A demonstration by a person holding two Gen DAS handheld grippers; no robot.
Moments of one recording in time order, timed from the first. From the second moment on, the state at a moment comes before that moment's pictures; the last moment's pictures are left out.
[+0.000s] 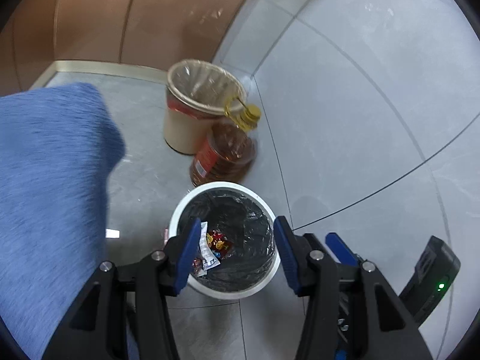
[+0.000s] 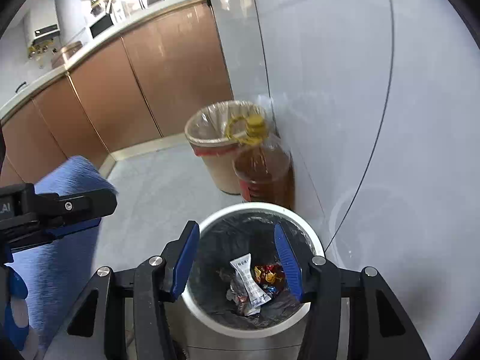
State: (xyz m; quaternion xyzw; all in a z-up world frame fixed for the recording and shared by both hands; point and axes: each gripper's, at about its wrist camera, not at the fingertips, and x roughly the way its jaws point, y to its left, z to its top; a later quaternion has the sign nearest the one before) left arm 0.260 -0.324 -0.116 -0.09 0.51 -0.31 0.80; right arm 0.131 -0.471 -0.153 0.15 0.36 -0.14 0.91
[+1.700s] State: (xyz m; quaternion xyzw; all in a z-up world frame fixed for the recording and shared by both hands) left arm -0.089 0.193 -0.007 -0.16 0.31 -0.02 0.94; right arm -0.061 -0.153 0.111 0.04 0.17 0.24 0.96
